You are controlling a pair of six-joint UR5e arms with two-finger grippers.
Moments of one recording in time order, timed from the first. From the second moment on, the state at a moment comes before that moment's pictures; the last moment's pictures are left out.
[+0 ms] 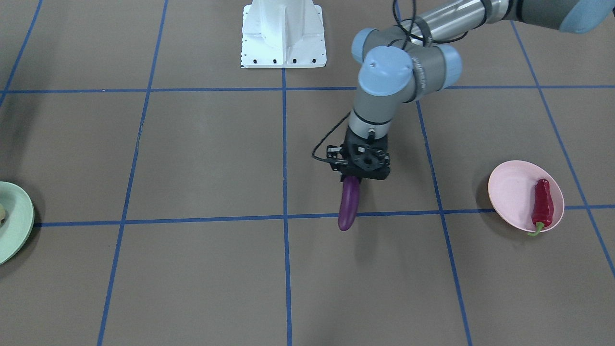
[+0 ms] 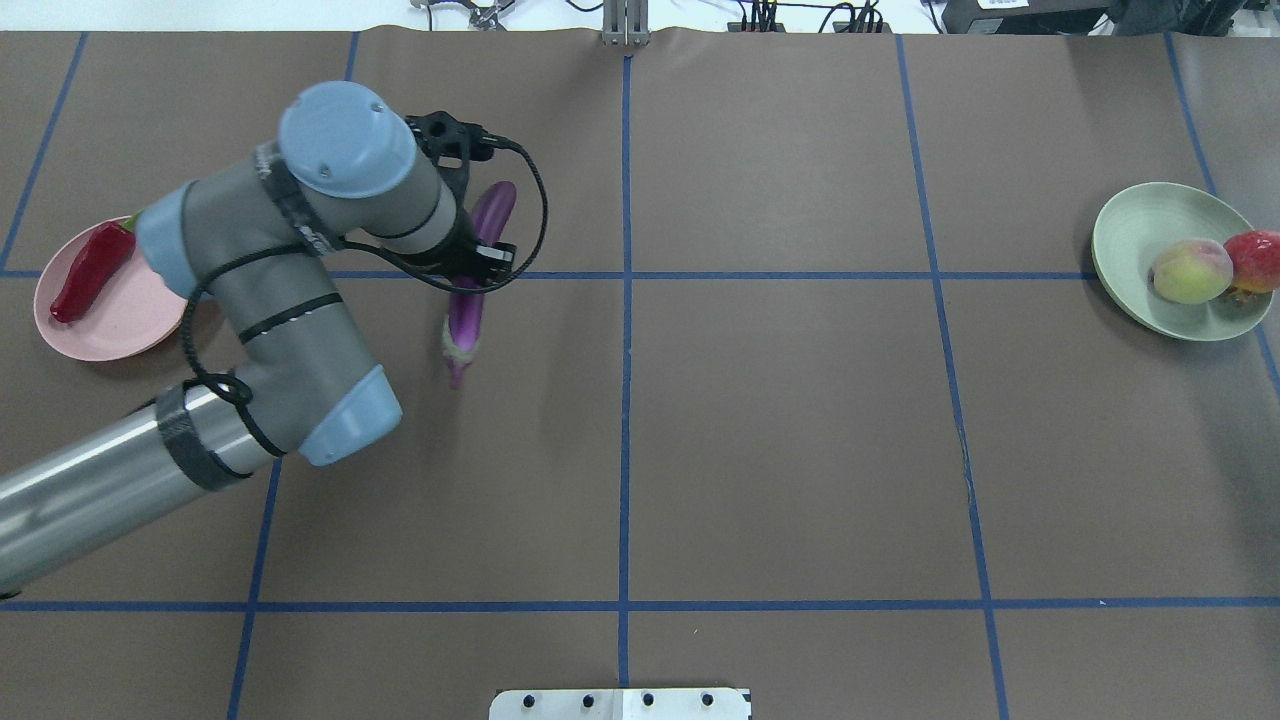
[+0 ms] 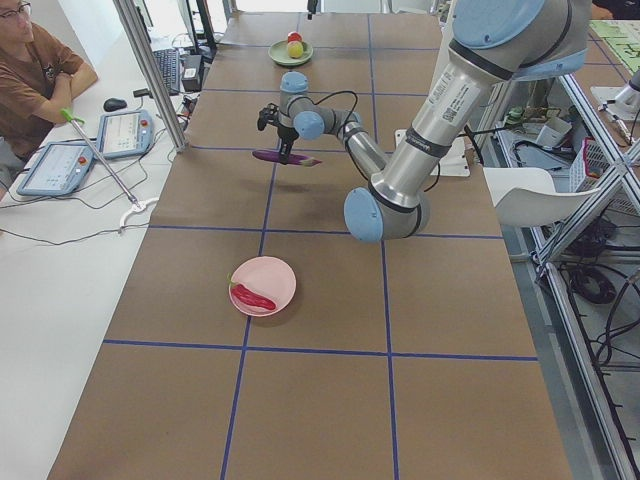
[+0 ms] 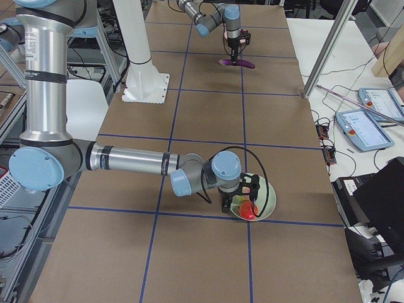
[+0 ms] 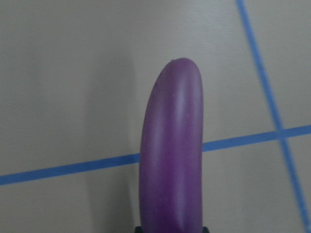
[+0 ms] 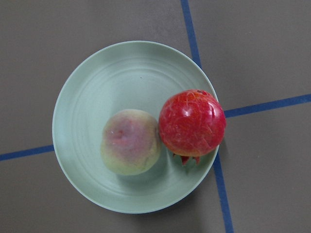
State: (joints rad) left arm -0.76 -2.15 -1.62 -1.73 -1.94 -0.85; right arm 1.50 -1.66 1.56 -1.18 2.45 0.40
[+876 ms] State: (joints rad) left arm -1.07 -1.76 -1.64 -1.73 -2.17 -0.34; right arm 1.50 -1.67 1.57 -1.18 2.45 0.37
